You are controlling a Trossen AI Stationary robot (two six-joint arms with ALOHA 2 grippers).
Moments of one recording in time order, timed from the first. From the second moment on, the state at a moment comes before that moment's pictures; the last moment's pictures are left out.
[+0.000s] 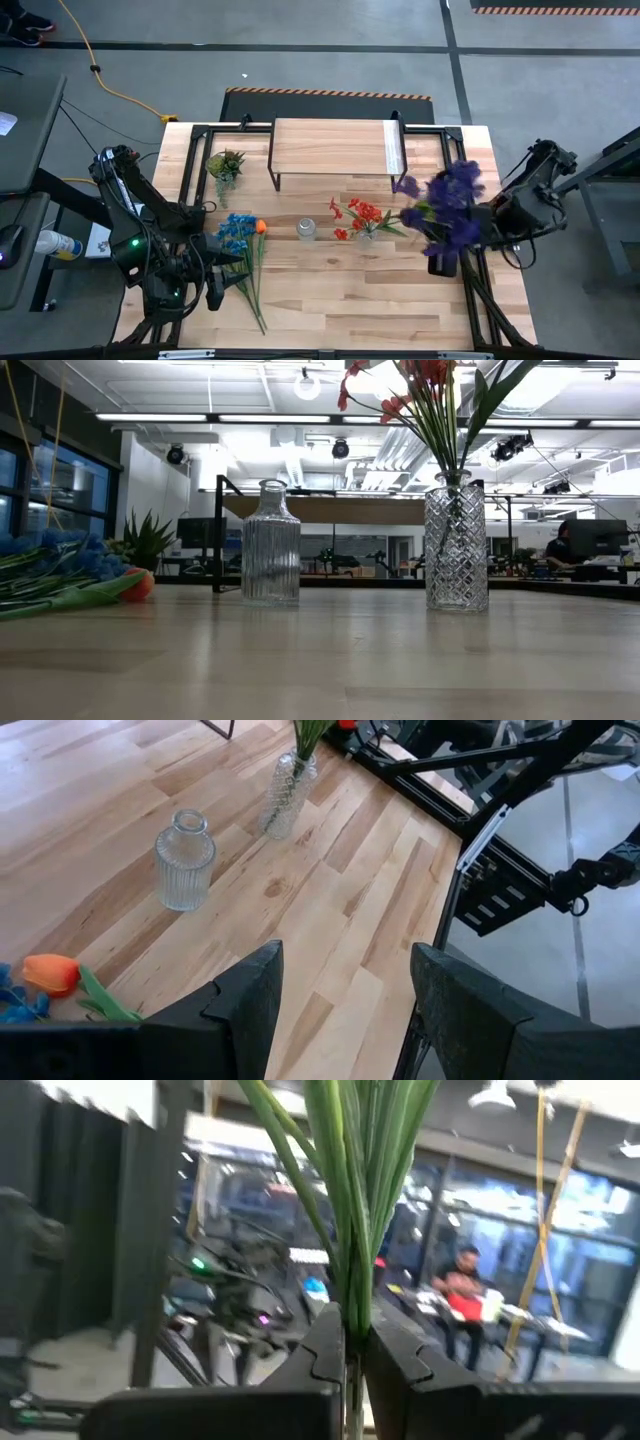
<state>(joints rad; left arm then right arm) -1.01 1.29 1.33 -1.05 -0.90 -1.45 0.74 1.11 1.21 0.22 0.82 -0.39</state>
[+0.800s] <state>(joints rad) -1.01 1.29 1.33 -1.05 -0.90 -1.45 0.74 1.14 1.26 0.14 0.82 -0.34</state>
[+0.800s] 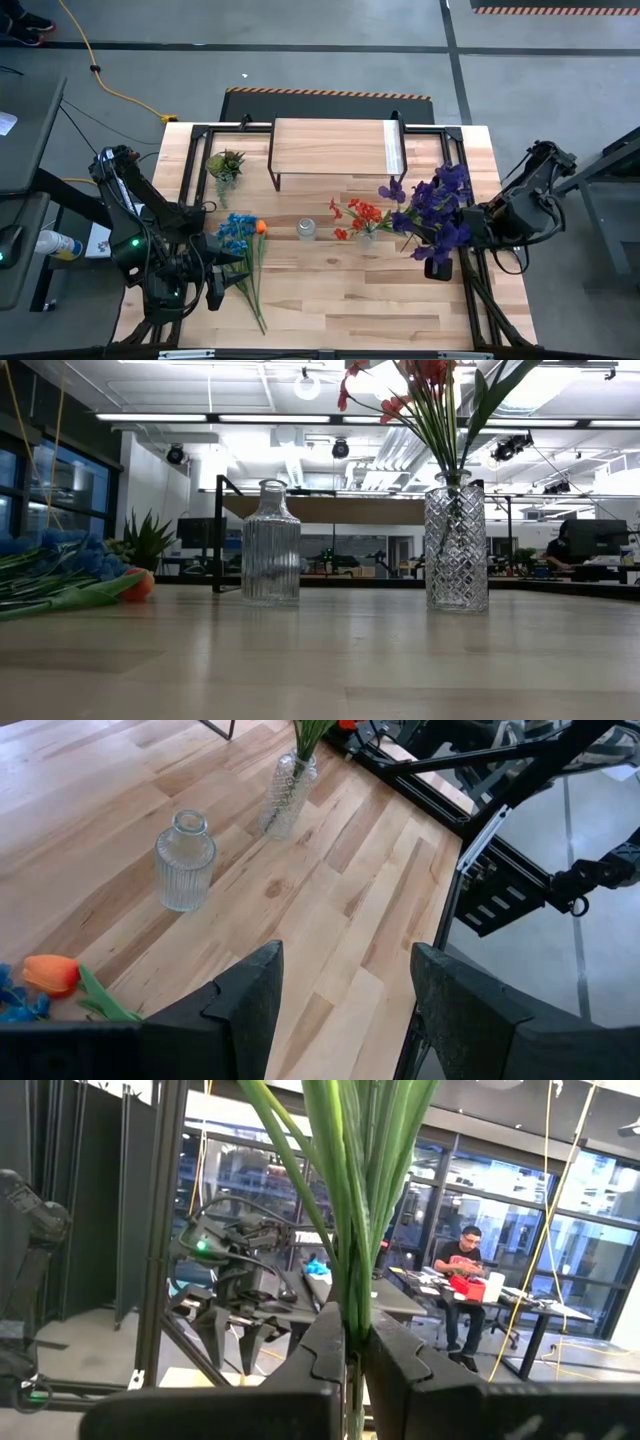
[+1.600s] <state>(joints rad) -1.01 1.29 1.33 -1.05 -0.90 -1.44 0.74 1.14 1.26 0.12 0.78 -0.32</state>
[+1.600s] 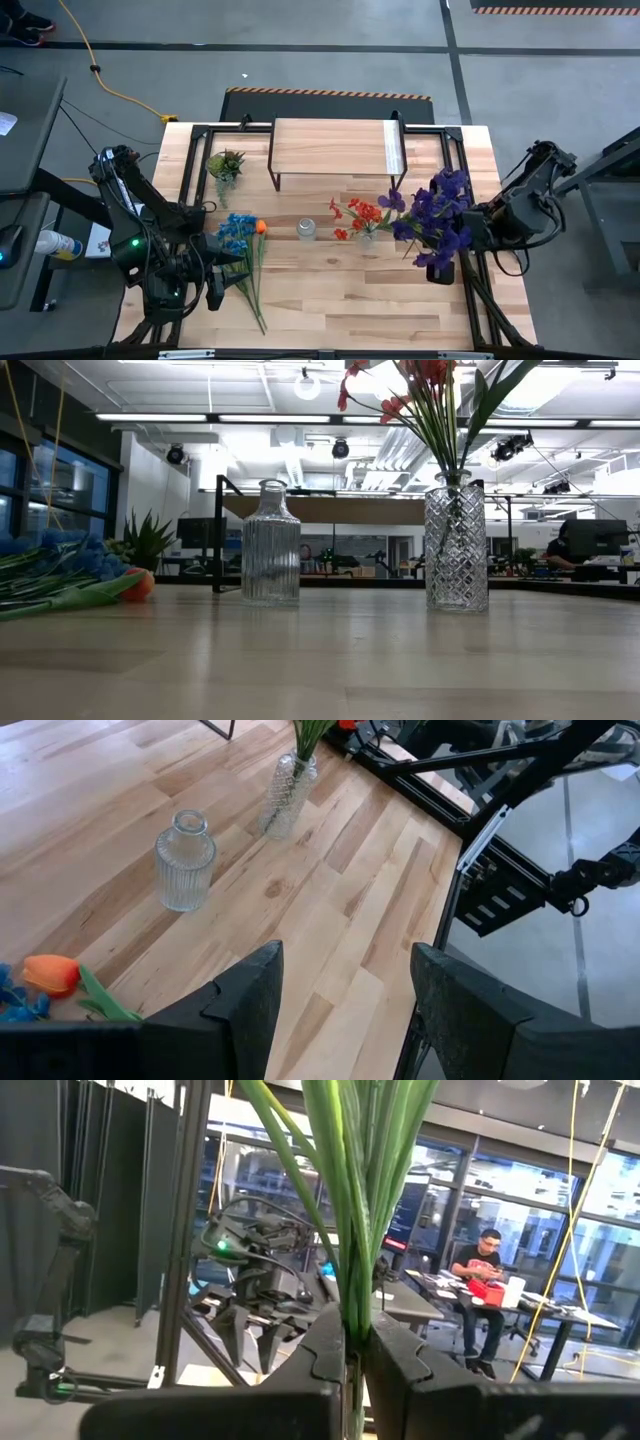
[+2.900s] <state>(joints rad) -1.01 1.29 1.33 -1.05 -0.90 -1.44 0.74 1.24 1.26 -0.28 0.51 0.28</state>
